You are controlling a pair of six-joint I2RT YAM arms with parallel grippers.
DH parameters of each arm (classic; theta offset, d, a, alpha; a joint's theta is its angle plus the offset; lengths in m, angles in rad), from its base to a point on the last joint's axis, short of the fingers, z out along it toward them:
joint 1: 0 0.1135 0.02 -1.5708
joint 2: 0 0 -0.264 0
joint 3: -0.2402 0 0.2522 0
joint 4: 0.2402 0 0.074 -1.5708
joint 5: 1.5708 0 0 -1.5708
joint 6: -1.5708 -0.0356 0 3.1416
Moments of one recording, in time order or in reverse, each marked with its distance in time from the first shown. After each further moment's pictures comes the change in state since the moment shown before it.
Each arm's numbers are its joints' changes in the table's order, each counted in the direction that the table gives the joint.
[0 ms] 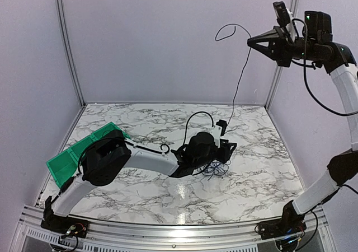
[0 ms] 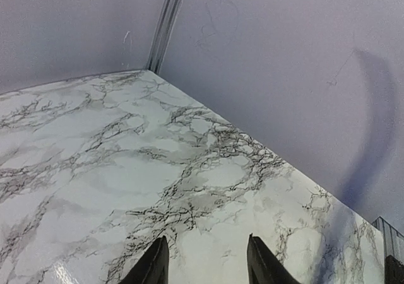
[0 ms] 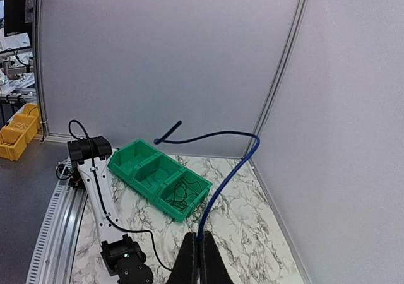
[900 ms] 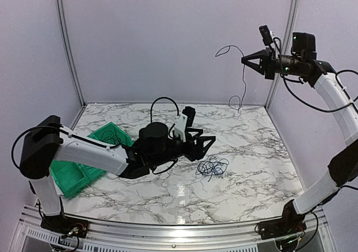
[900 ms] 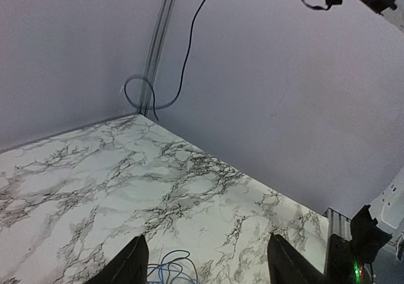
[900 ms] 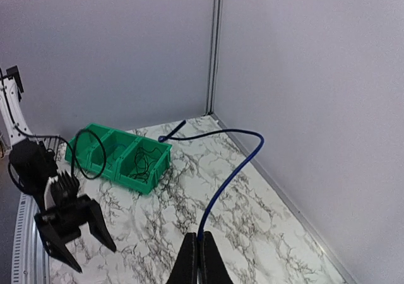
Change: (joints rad) left arm 0.000 -0.592 0.665 -0.168 0.057 -0.056; right arm -0.092 -0.005 0.325 -0.301 0.144 -0.143
